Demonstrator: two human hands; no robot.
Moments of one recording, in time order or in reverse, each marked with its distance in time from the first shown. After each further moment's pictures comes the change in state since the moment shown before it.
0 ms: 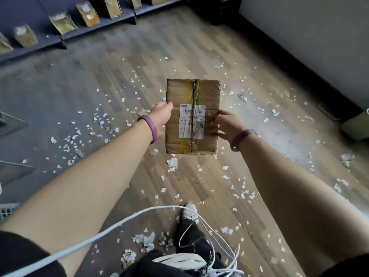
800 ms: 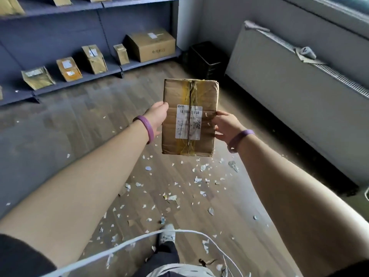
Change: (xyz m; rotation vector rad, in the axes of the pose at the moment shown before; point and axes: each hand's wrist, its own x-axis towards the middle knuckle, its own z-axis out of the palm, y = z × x) left_hand 0.353 0.388 -0.028 -0.116 -0.013 0.127; right_hand 0.357 -0.374 -0.007 0.028 0.025 -0.109
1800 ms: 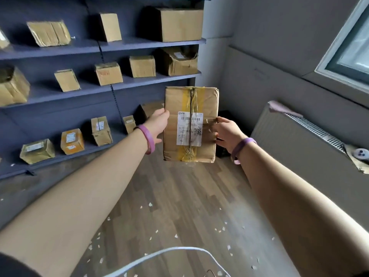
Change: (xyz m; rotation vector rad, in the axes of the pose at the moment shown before) left_hand 0.461 0.436 0.033 -0.003 0.165 0.163; right_hand 0.538 -0.407 -0.006 -0.060 -0.125 -0.233
